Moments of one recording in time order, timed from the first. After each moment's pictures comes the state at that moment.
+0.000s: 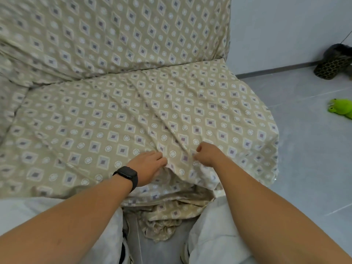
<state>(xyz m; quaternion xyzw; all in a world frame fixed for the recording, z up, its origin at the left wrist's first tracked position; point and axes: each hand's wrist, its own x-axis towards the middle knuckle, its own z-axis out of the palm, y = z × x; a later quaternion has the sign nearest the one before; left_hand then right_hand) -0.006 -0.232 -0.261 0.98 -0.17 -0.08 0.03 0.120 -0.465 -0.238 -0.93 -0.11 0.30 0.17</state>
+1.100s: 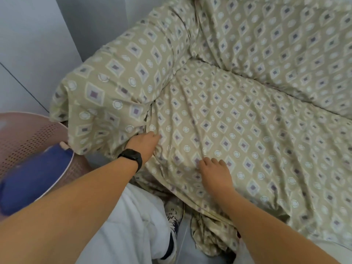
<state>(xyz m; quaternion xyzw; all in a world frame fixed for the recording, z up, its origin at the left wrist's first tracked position) -0.265 0.071 -0.277 0.94 0.33 -0.12 0.04 -0.088 -0.145 -0.282 -0.80 -0.58 0.07 -0.15</state>
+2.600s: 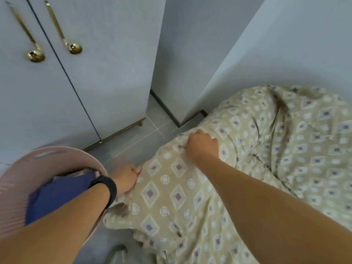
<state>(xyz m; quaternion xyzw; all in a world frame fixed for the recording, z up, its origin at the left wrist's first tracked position) -0.387 0.306 -0.162 0.56 0.68 -0.05 0.46 -0.154 0.350 -0.078 -0.75 -0.63 0.12 -0.16</state>
